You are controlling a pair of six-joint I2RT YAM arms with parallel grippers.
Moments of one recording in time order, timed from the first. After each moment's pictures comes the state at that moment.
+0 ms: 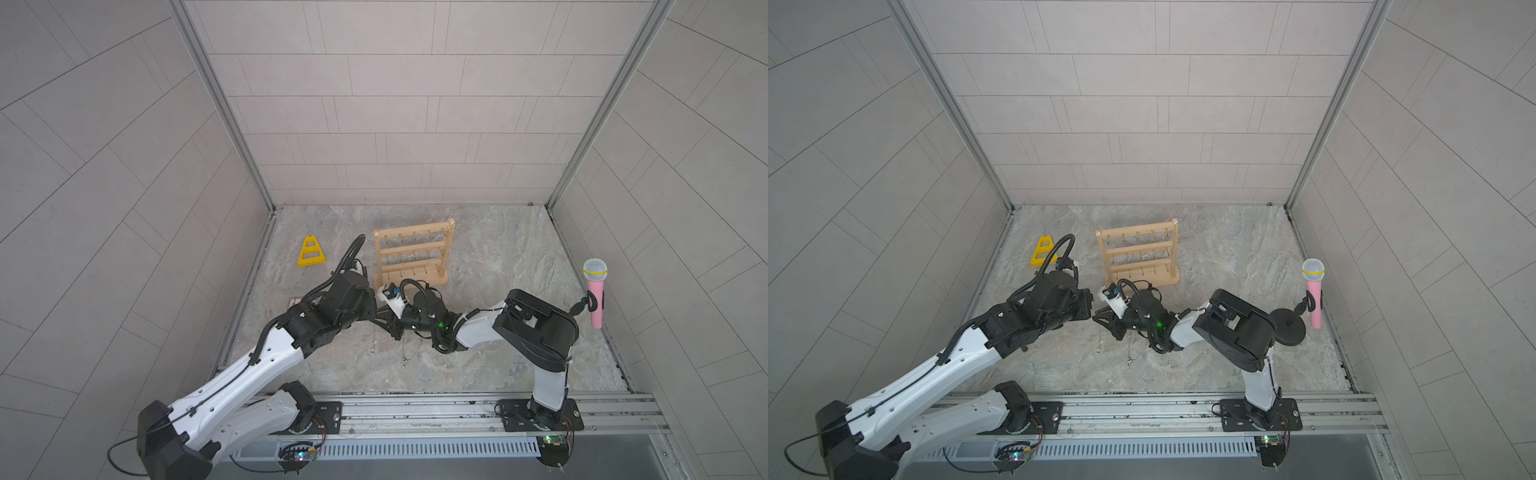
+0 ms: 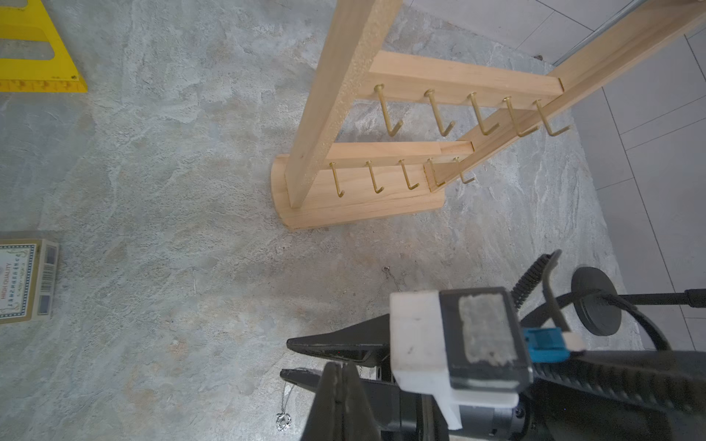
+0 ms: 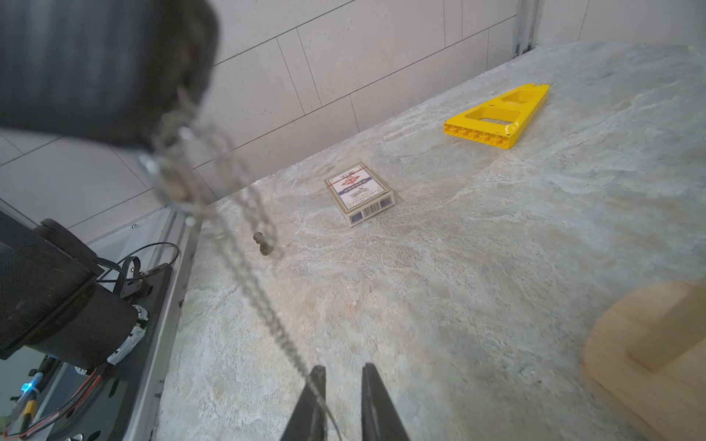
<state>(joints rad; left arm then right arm) -0.73 0.96 0.86 -0.67 -0.18 -0.70 0.90 1.90 0.78 0.87 -0.37 0.21</state>
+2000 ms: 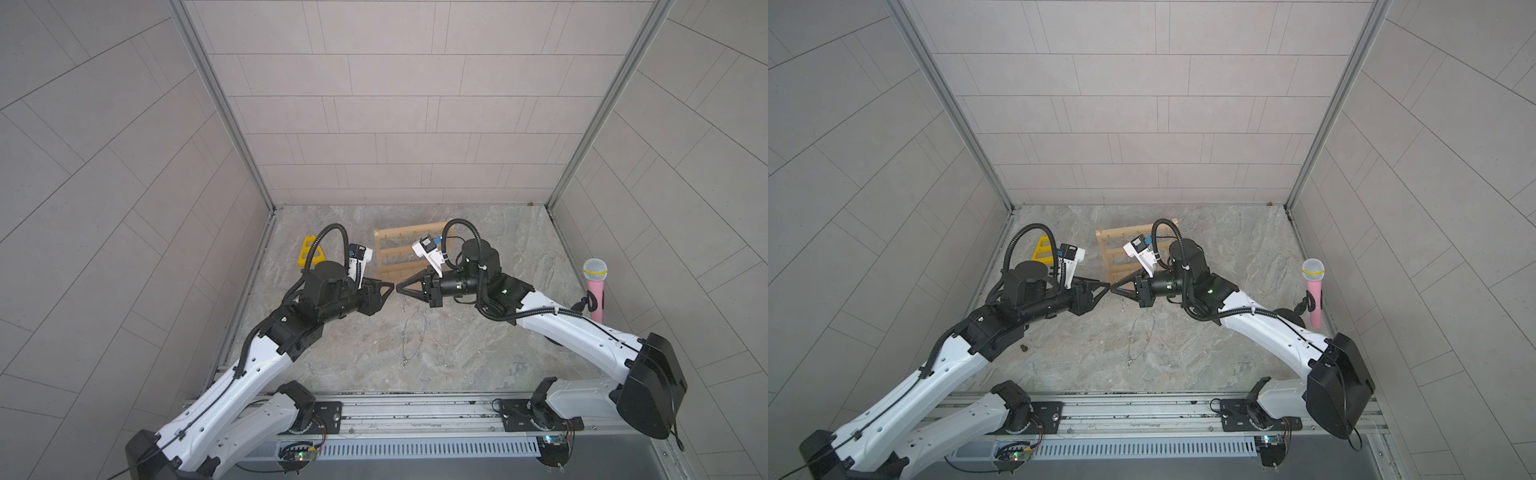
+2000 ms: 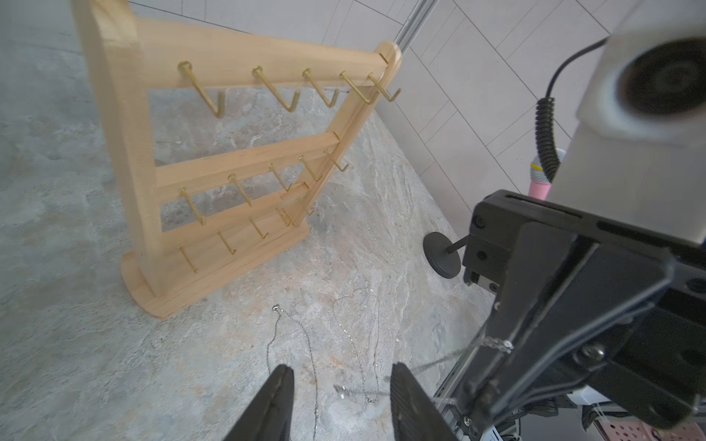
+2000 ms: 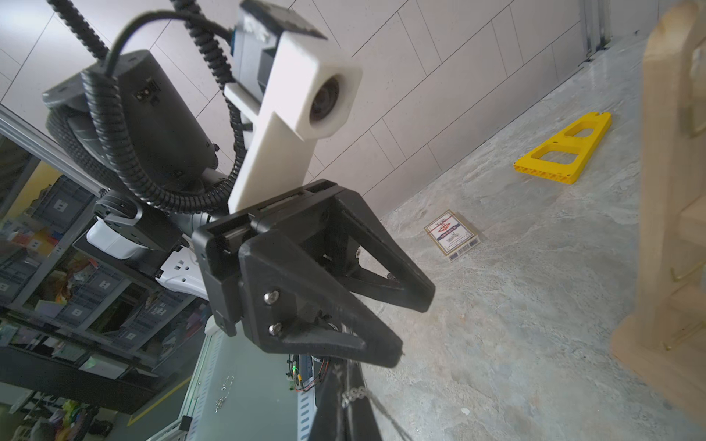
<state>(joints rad) -0.61 0.89 0.85 -0.41 0.29 -0.44 0.69 1.31 1.00 0.07 -0.80 0.49</state>
